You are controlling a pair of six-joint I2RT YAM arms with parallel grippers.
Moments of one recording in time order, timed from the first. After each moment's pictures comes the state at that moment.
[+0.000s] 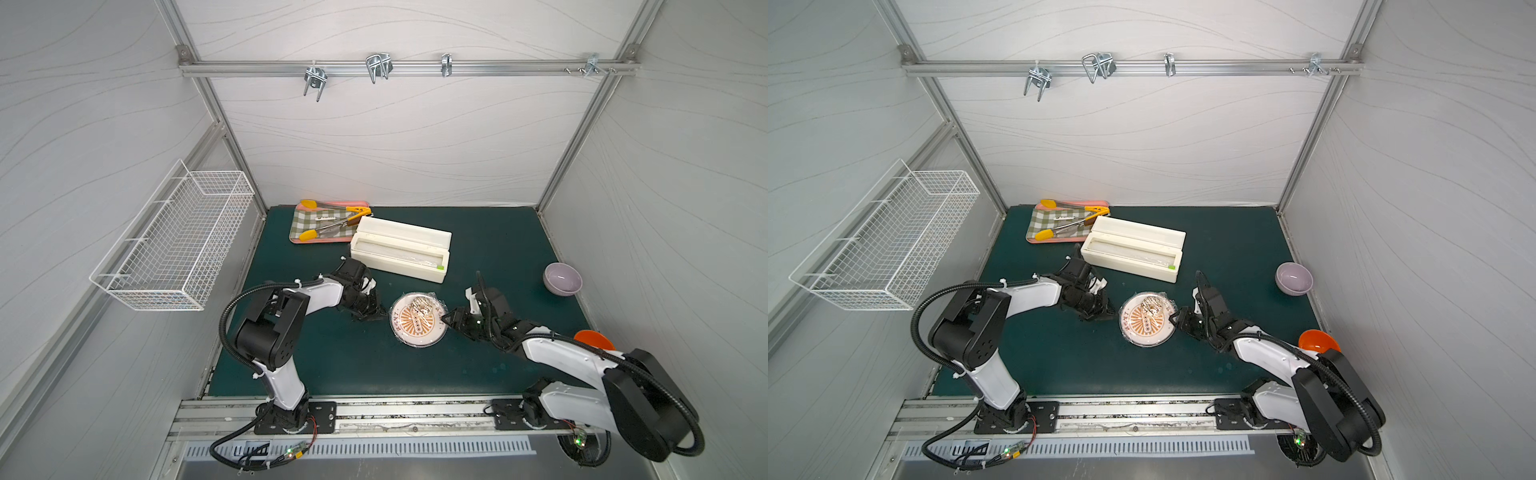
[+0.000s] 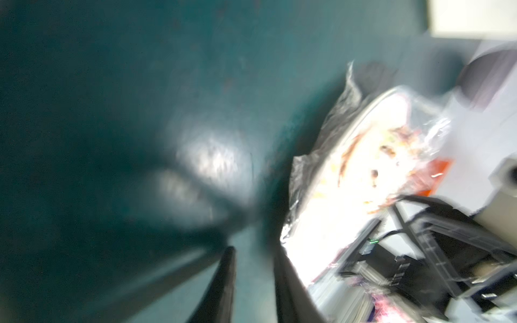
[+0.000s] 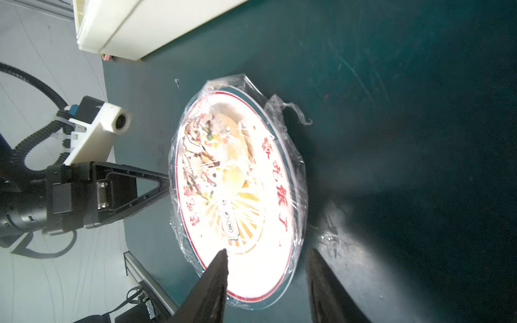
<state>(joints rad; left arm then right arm) -0.36 1.72 0.86 -0.36 0.65 -0.63 0.58 1.18 0.42 -0.03 -0.30 0.89</state>
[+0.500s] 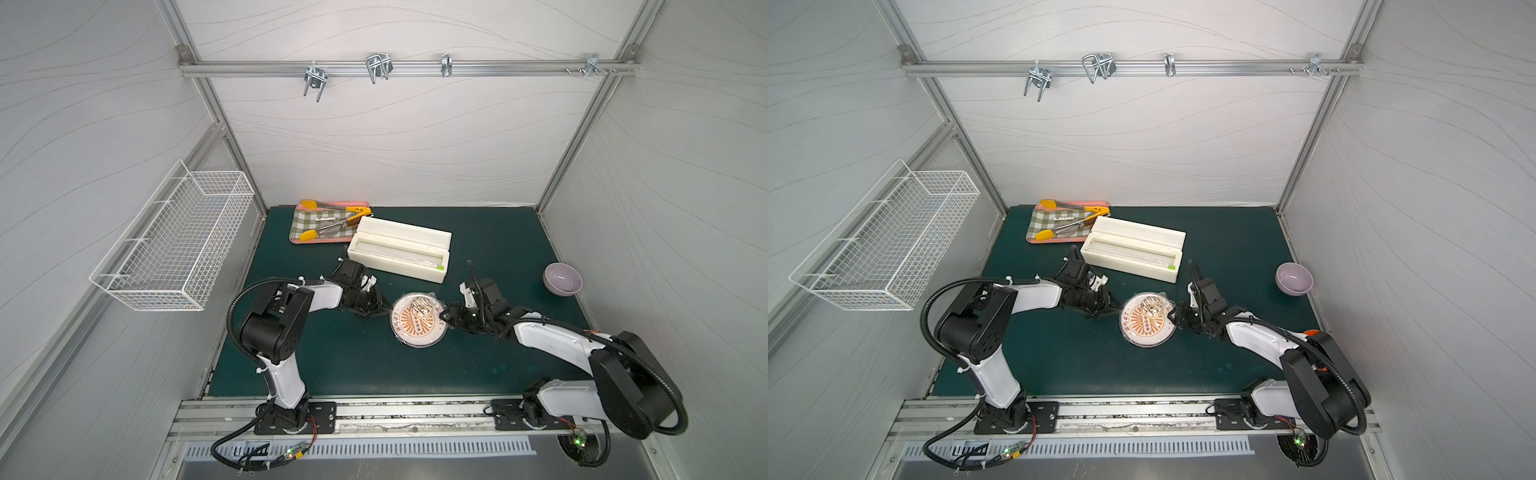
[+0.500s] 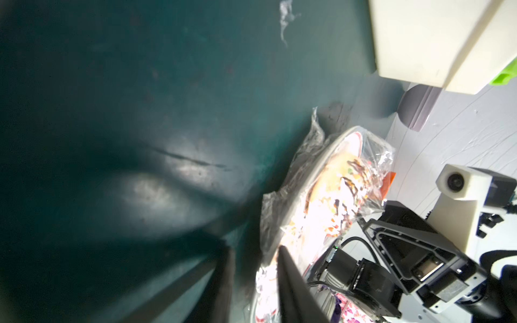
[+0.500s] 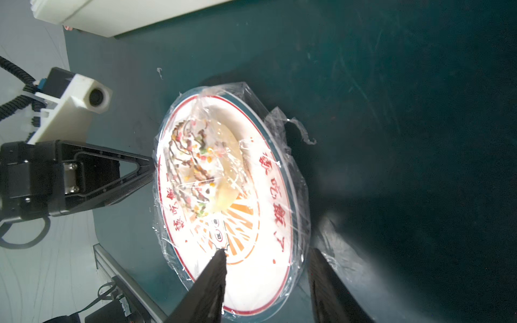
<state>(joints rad) -0.36 1.80 0.84 -0.15 0.74 -0.75 0.57 1.31 0.53 -0.12 -0.32 0.78</state>
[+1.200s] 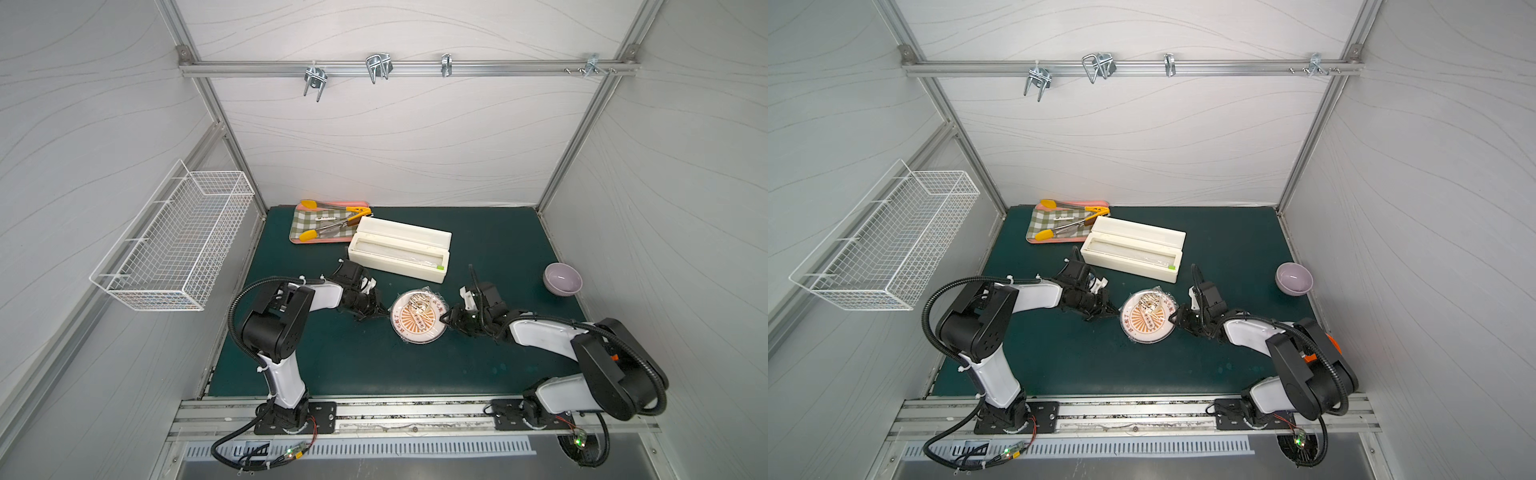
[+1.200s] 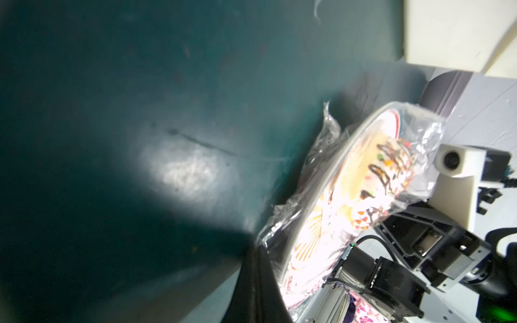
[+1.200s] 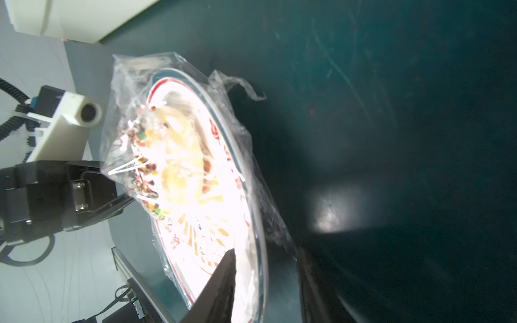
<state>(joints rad) -0.36 1.80 0.85 -0.24 0.68 -0.66 0.54 1.41 0.47 0.05 -0.40 0.86</state>
